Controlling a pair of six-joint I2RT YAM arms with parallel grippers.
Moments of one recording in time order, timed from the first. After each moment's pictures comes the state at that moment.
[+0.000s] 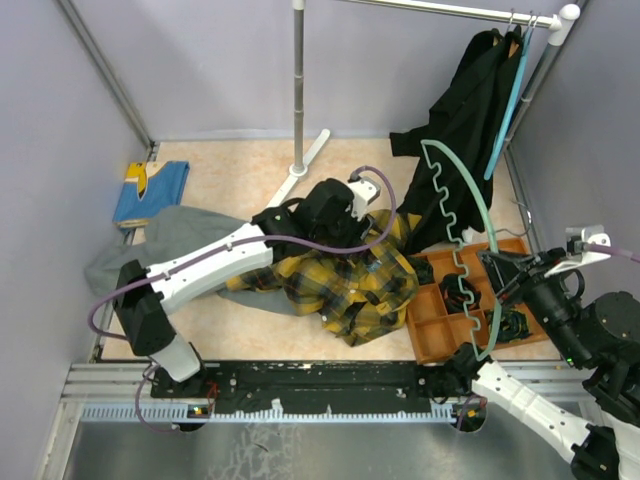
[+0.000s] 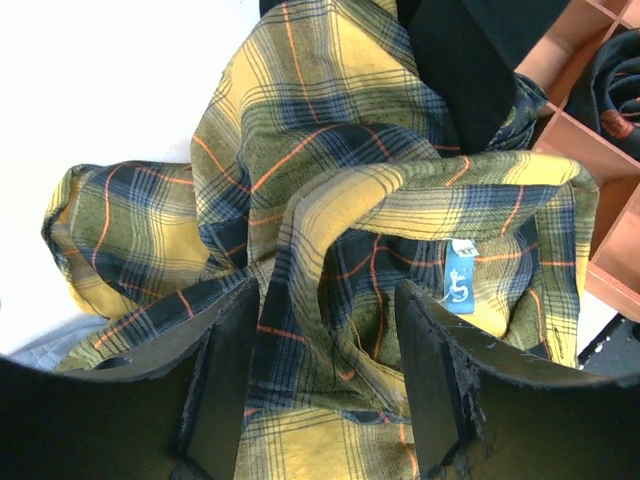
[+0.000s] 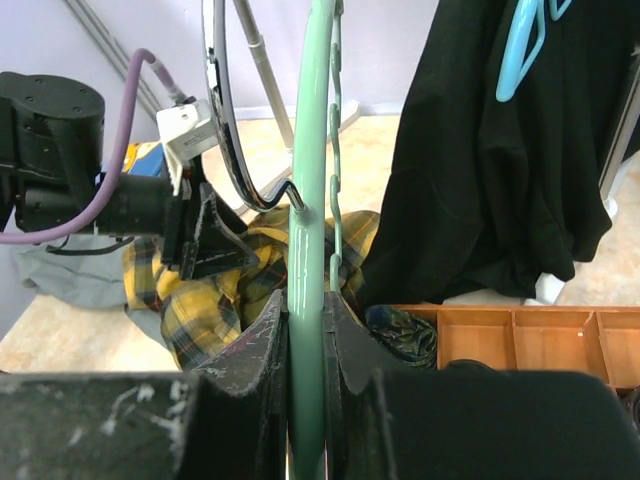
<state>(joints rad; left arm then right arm) -0.98 1.63 1.47 -0.50 -0.13 -0.11 0.75 0.37 1.28 -0.93 0.39 0.29</state>
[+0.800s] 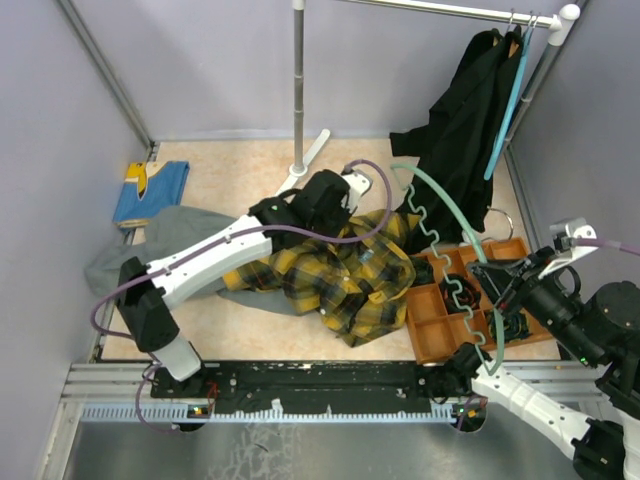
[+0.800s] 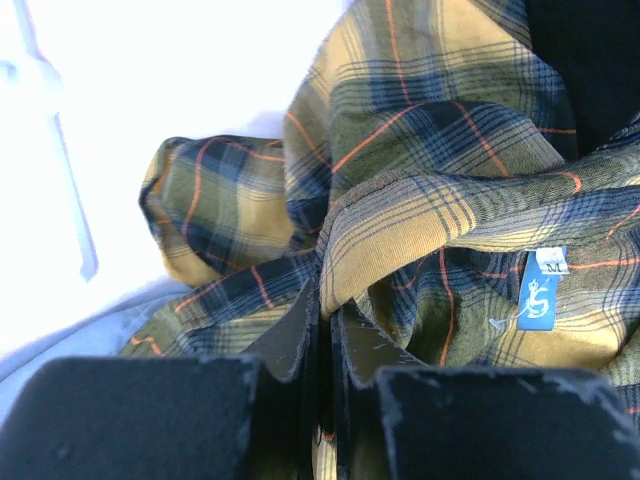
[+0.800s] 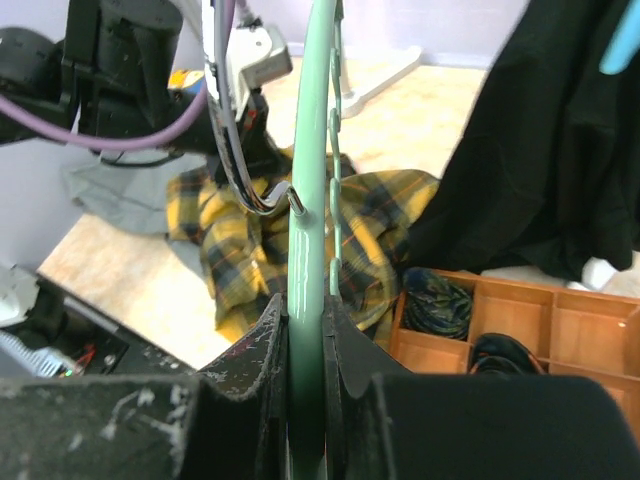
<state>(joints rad) -0.94 1.69 1.55 -0.59 -0.23 -0.03 0.75 0.43 1.37 -1.07 0.25 0.30</state>
